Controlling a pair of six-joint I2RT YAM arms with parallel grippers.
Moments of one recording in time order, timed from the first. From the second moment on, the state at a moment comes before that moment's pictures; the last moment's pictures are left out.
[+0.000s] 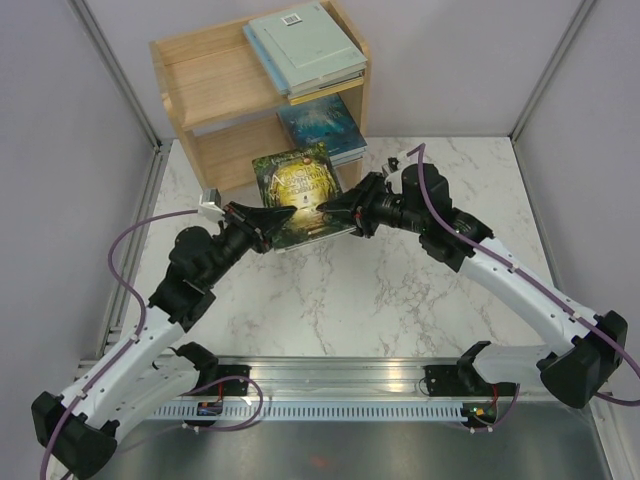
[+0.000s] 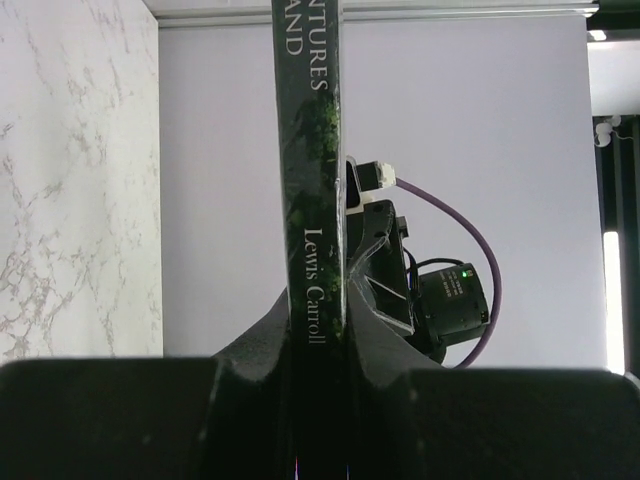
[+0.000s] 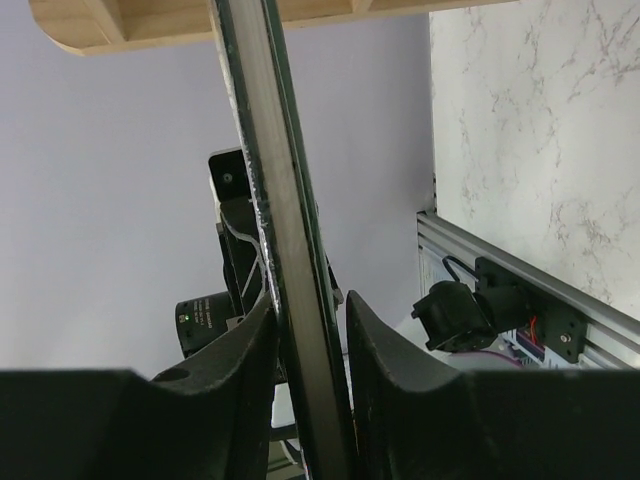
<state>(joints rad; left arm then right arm) -0.56 0.79 0.68 0.17 0.12 -1.52 0.67 1.25 1.19 -0.22 -0.38 1.47</state>
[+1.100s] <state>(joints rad) -0.57 0.58 0.79 -0.35 0.04 -1.27 0.39 1.72 1.64 -0.17 -0.53 1.46</state>
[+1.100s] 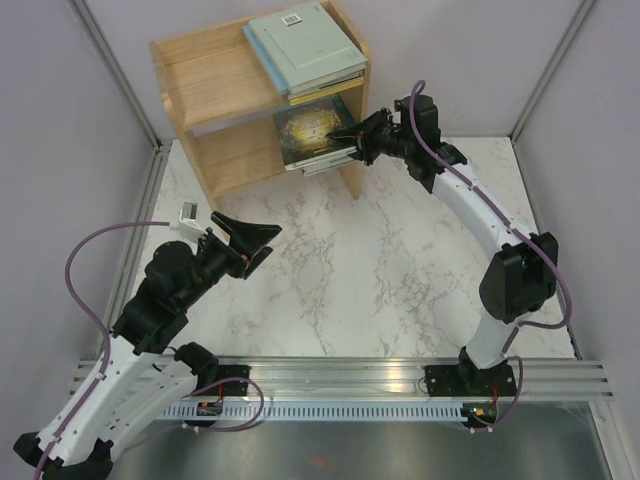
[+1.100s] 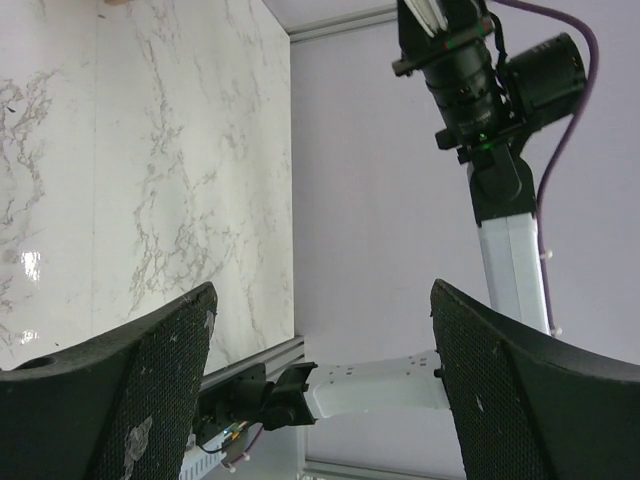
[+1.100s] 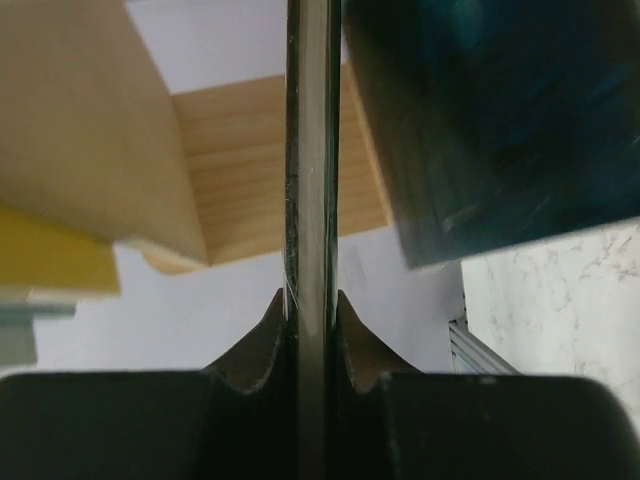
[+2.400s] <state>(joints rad) -0.56 0.63 0.85 -0.42 0.03 -1.19 0.25 1.64 1.39 -0.09 -0.68 1.45</state>
